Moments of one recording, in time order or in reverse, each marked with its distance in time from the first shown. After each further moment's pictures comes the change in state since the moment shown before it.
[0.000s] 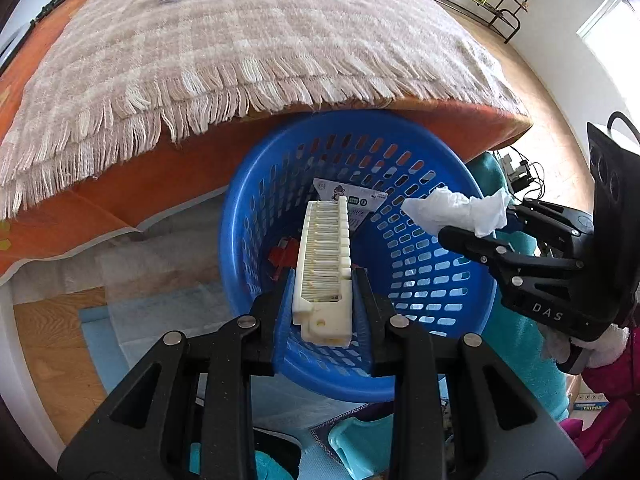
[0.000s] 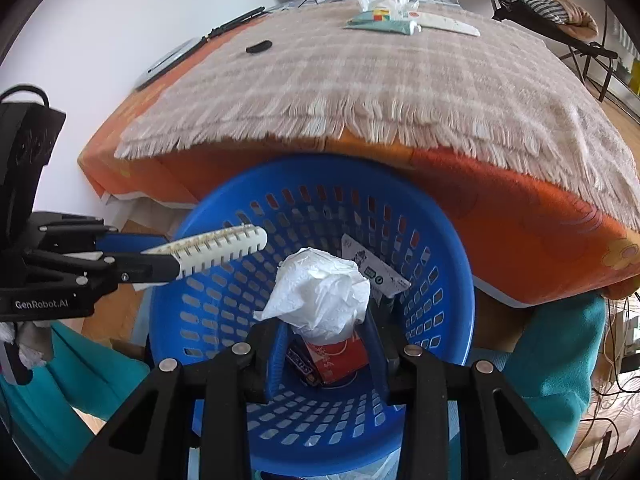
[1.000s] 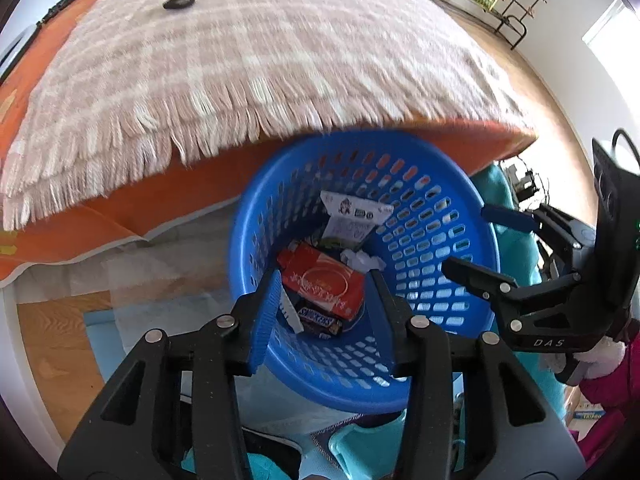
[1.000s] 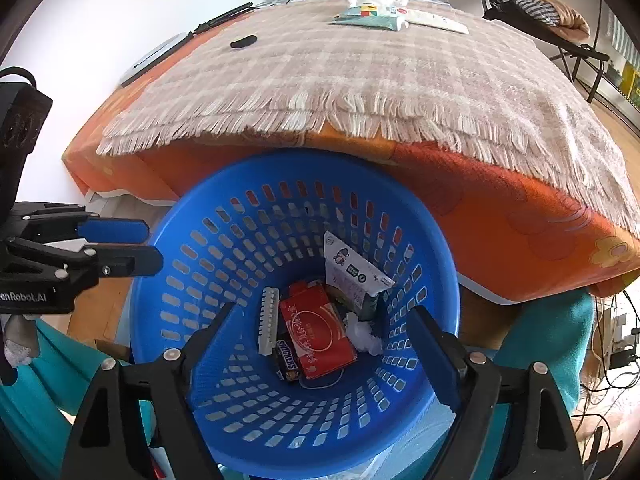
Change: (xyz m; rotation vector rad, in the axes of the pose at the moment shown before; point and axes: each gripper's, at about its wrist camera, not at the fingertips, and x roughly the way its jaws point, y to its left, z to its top) left arm -0.008 0.001 0.015 -0.022 -0.038 0.024; right arm 0.001 -0.004 0.002 0.007 0.006 -0.064
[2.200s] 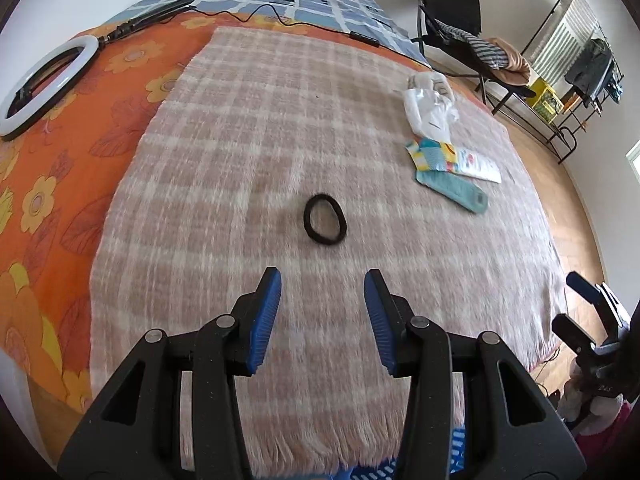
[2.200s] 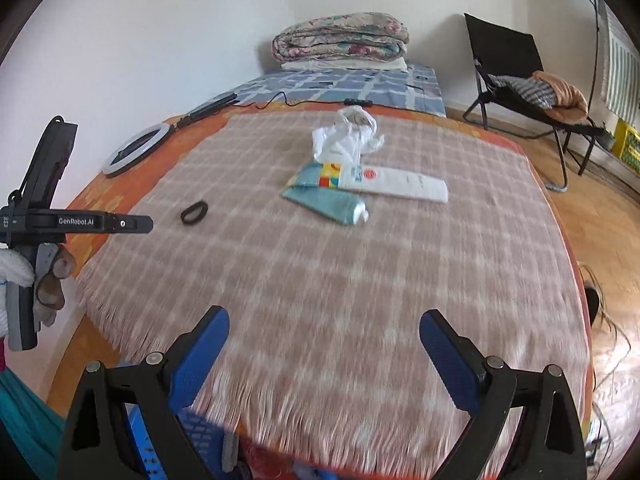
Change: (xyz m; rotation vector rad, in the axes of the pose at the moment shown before) left arm -0.019 0.131 0.181 -0.268 -0.225 0.078; right arm -0.030 -0.046 0.176 -0.068 -0.263 -0.043
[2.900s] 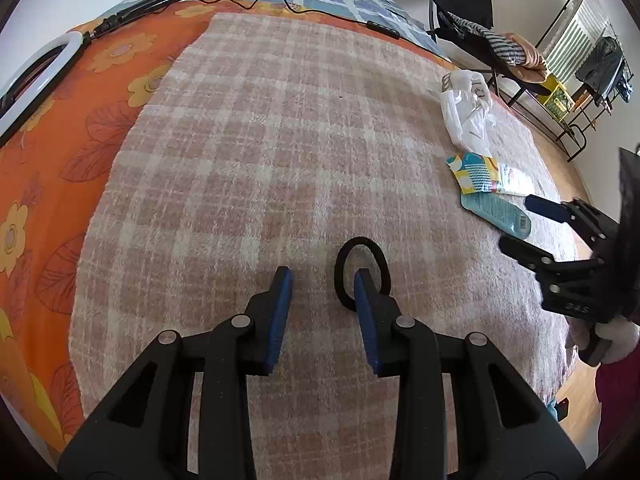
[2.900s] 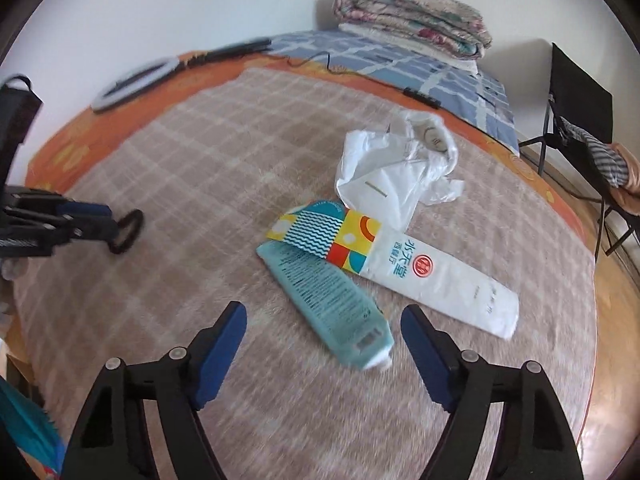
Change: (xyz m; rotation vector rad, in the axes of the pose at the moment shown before) left arm 0.048 0.016 0.030 0.009 0.028 0.023; right arm 0.141 0.012 0.091 -0.298 0.154 0.010
